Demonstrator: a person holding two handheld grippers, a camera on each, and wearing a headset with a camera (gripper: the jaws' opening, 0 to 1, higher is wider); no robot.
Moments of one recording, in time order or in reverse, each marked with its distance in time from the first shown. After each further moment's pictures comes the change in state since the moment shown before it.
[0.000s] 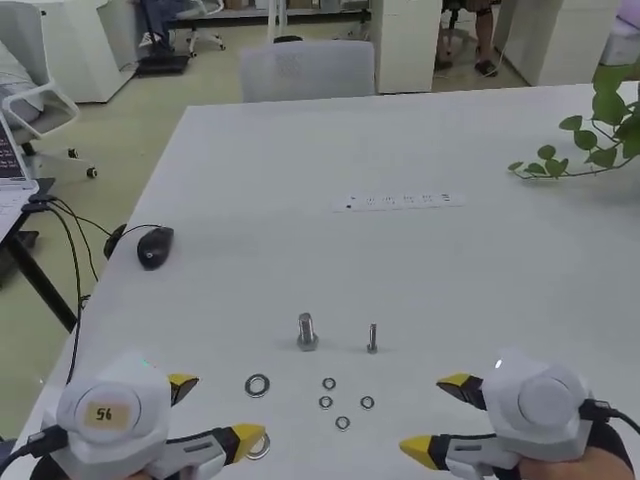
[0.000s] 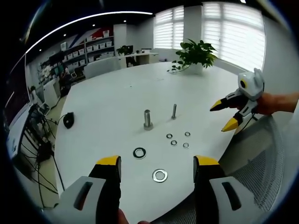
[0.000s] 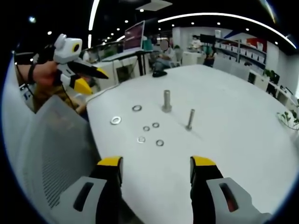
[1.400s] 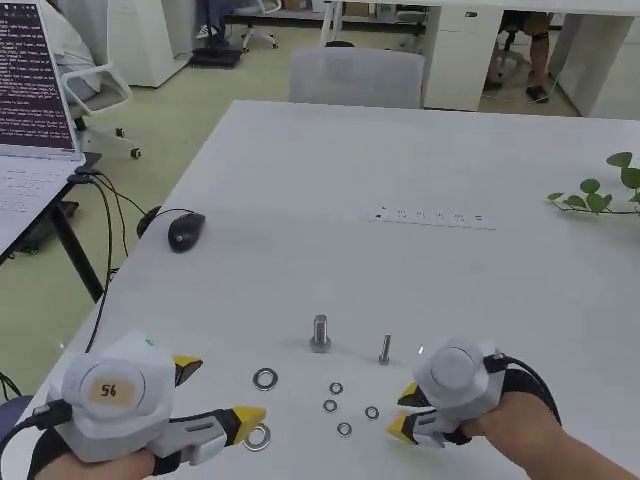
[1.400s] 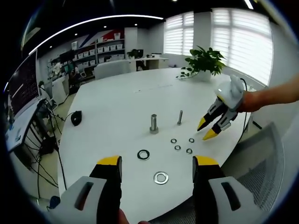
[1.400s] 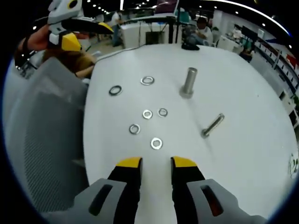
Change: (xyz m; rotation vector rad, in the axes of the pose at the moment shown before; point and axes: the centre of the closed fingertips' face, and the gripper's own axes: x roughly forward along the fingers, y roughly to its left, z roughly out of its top) left arm -0.010 0.003 0.005 -0.068 -0.052 0.073; right arm 0.074 -0.013 -0.009 -0.310 0.322 0.192
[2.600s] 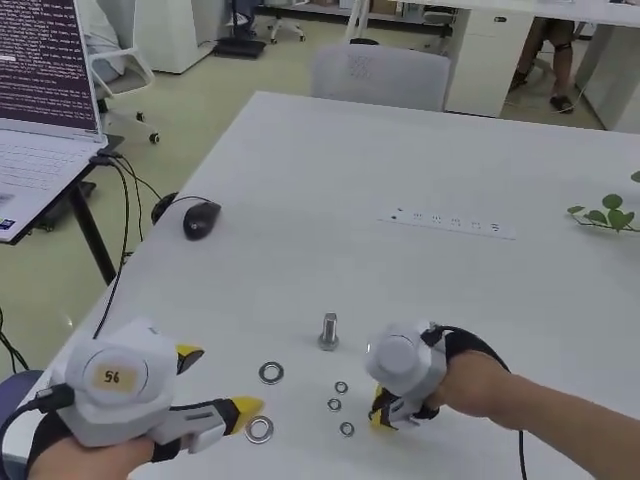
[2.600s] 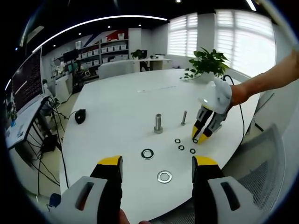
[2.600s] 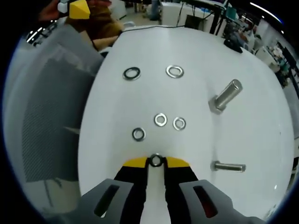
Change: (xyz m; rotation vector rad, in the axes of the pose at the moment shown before) left arm -0.004 0.010 -0.002 -0.019 -0.011 0.027; right arm 0.029 0.004 0.011 -0.282 0.187 0.164
